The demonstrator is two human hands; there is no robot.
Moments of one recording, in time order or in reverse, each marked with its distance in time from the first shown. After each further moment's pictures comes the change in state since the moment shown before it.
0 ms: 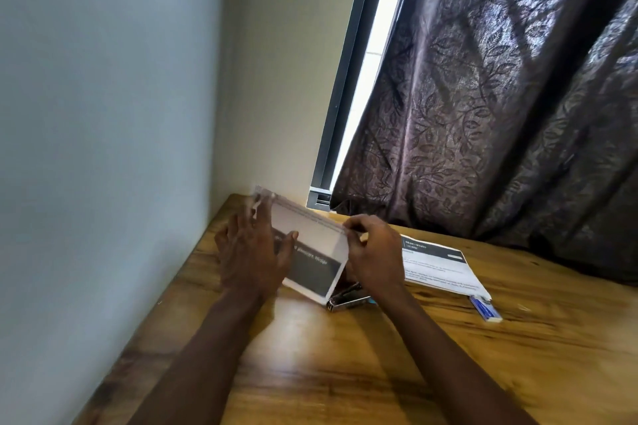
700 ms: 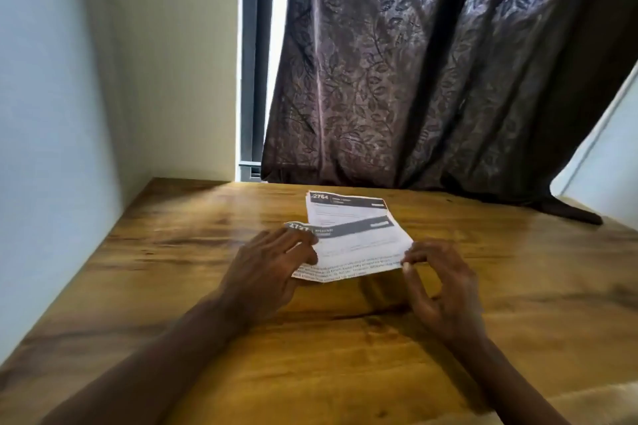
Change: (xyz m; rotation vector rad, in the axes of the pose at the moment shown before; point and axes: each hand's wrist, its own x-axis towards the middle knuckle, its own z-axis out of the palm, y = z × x) left_hand -0.081 0.098 0.011 -0.059 -0.250 0.916; right_hand -0.142 0.100 -0.193 -0.088 0.187 -0.204
